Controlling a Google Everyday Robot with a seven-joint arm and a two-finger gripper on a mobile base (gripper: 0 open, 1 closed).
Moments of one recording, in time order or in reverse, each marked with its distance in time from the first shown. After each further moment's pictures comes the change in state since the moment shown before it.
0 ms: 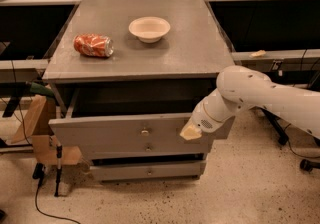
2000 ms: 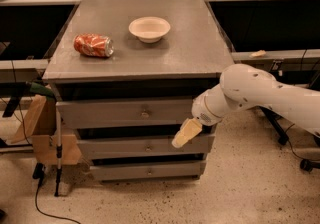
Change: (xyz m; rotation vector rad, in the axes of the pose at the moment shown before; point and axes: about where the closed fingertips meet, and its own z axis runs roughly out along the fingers) arm -0.026 -0.022 -0.015 0.116 -0.097 0.009
